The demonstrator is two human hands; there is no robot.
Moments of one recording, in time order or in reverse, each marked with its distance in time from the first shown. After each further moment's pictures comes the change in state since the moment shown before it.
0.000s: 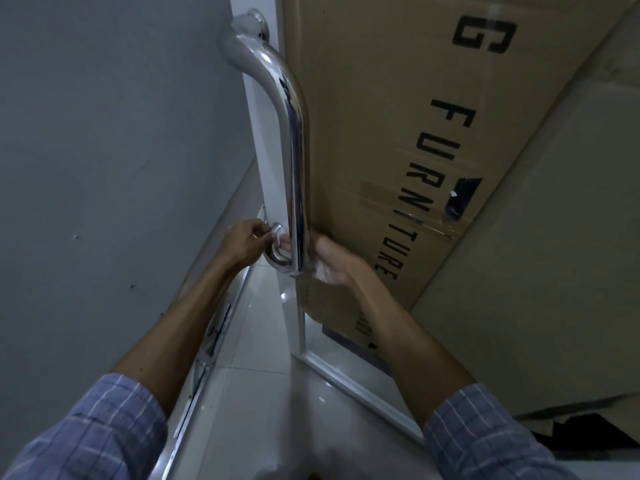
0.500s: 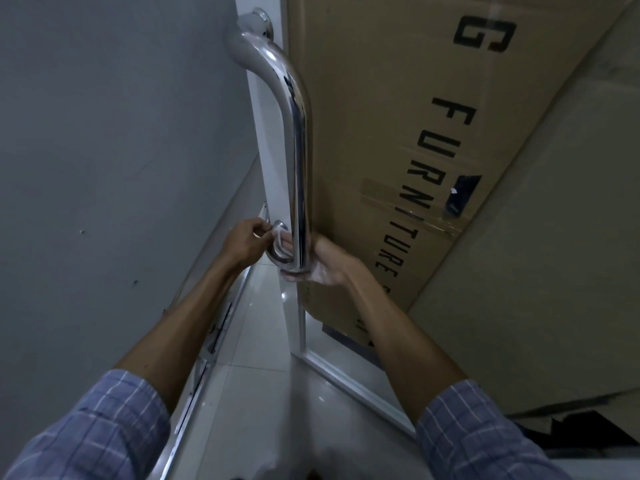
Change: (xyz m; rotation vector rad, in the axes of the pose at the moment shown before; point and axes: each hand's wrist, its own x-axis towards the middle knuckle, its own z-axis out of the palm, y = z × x) left_hand -0.004 -0.003 0.005 -0.049 0.040 0.032; right_hand -0.004 0.002 0.008 -0.005 0.018 0.066
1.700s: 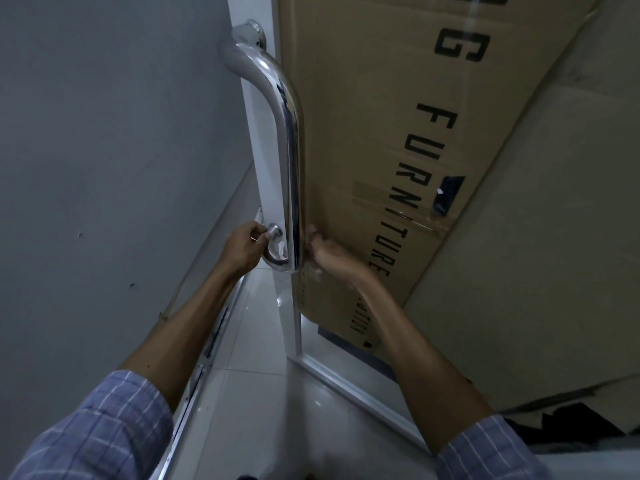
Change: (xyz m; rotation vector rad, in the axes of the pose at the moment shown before) left_hand -0.016 0.010 0.007 -0.054 0.053 0.002; right_hand -0.055 -0.005 0.003 -0.716 0.349 -0.114
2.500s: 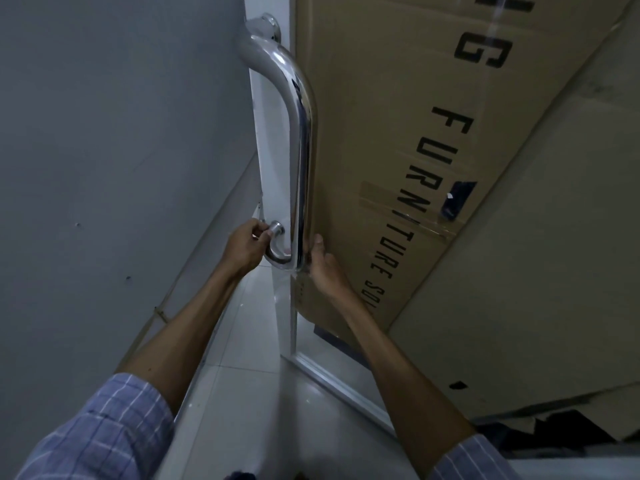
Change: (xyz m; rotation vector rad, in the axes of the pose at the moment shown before) left_hand 0.010 -0.018 0.012 -0.103 0.065 -0.009; right_hand -0.020 0.005 0.037 0.246 0.181 -0.057
